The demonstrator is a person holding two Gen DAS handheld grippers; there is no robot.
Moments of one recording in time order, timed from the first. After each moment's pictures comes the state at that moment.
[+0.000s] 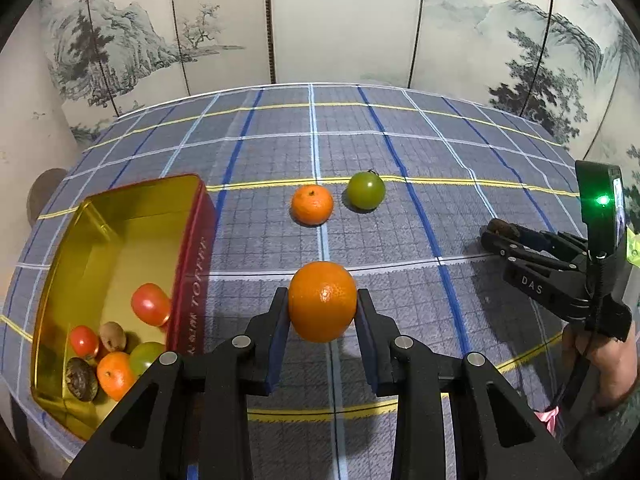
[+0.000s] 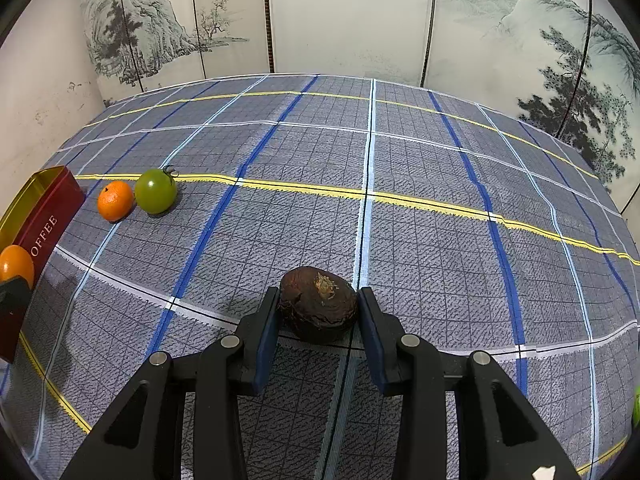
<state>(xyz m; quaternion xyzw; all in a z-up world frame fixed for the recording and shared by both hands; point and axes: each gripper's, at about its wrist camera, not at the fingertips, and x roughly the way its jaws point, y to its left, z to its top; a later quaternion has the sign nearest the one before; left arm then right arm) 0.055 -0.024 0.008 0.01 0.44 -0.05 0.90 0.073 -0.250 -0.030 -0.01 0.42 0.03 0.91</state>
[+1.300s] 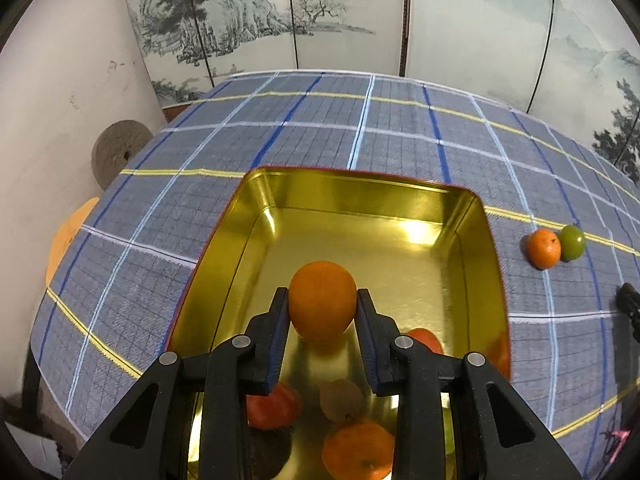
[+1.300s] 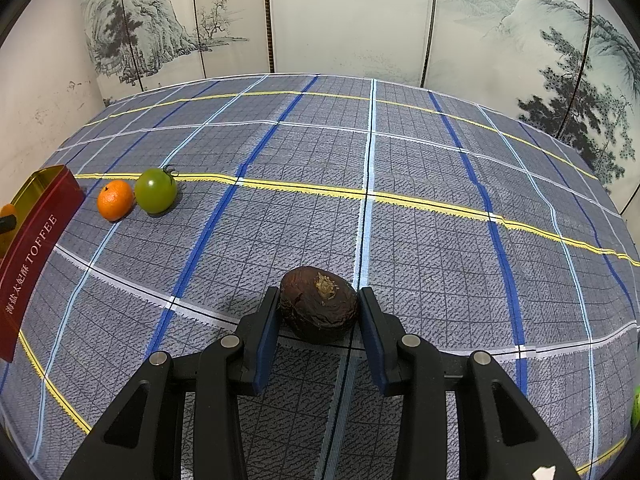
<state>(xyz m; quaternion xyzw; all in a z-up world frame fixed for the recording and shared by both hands) 0.094 0.152 -0.012 -0.03 0.46 0.09 0.88 0.073 -0.251 -0.029 -0.01 0.42 0.03 0.91</state>
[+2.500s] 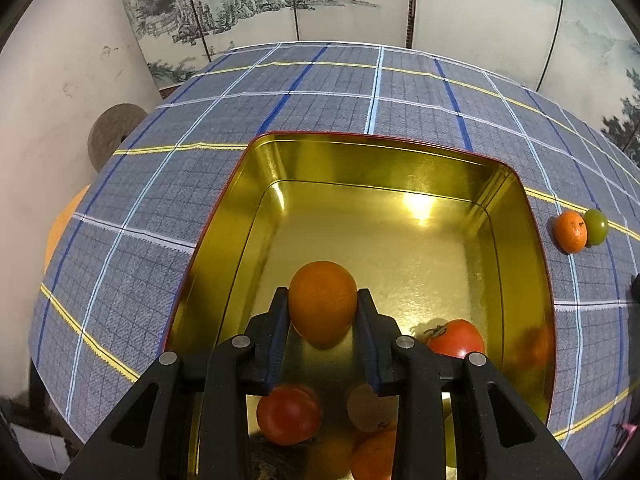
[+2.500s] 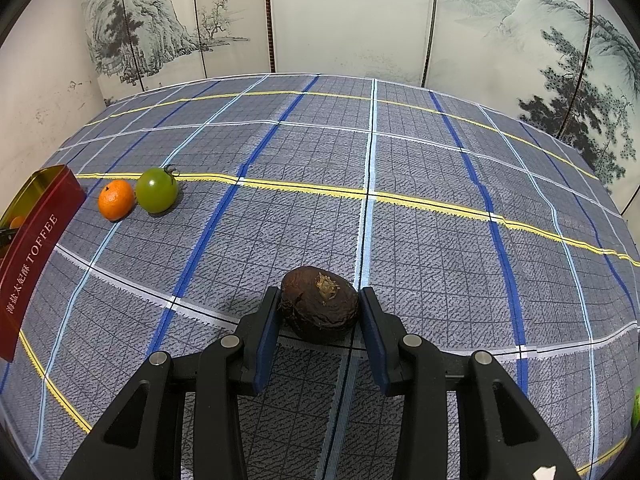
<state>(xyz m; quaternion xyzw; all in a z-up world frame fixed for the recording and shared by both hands) 0.108 0.166 -0.033 -0.02 0.50 0.10 0.86 0.073 -0.251 -0.029 -0.01 0.42 0.03 0.91</state>
